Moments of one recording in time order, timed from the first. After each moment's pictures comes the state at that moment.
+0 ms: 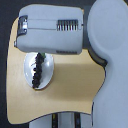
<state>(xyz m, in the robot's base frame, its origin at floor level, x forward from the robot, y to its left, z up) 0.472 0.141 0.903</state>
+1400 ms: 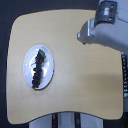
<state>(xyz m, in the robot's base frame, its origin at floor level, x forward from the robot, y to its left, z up) 0.451 -0.165 1.005</state>
